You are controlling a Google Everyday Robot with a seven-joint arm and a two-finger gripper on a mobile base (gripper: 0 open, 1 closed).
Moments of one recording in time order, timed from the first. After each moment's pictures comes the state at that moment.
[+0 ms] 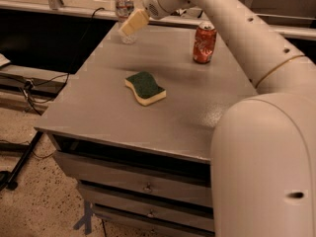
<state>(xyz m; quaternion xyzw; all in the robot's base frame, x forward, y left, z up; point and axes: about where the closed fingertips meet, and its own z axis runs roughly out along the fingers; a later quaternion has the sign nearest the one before) 0.829 0.038 0.965 -0.48 0.72 0.10 0.50</state>
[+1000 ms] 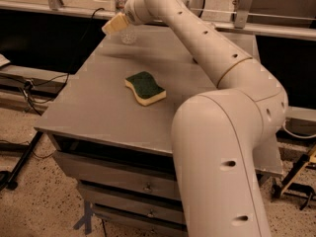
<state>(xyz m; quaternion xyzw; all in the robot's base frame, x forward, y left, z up) 0.906 0.091 0.934 -0.39 0.74 0.10 0.54</state>
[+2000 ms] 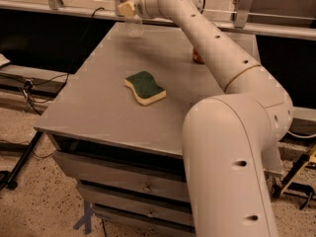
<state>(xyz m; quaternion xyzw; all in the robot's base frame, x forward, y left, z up) 0.924 0.068 0.961 -0.32 0.72 0.15 0.60</state>
